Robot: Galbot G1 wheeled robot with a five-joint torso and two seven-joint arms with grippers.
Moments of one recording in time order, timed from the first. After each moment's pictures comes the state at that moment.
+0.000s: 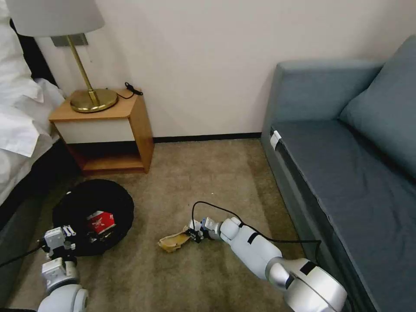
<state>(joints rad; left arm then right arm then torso) 1.53 -1.30 -0.83 -1.69 -0.21 -0.22 -0.32 -0.52 1.61 -0.26 0.44 -0.15 0.18 -0.56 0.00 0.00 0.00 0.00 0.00</state>
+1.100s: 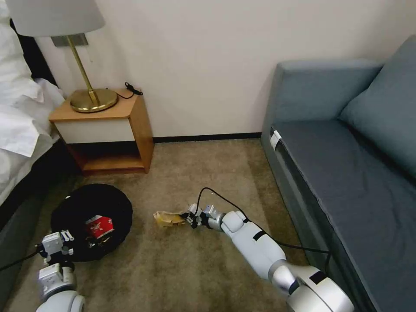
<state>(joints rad) 1.55 -1.29 -0.82 -1.68 -0.22 -0.24 -0.32 -0.57 1.58 -0.06 0.64 0.00 0.20 -0.62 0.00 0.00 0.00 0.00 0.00</state>
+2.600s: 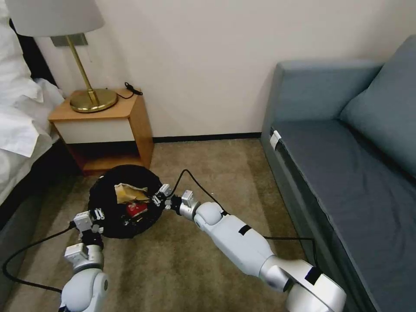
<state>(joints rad) 1.46 -1.36 -0.75 -1.74 -0.32 -0.22 -0.13 -0.54 1.61 -0.35 0.86 0.32 0.22 -0.39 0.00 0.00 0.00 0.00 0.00</state>
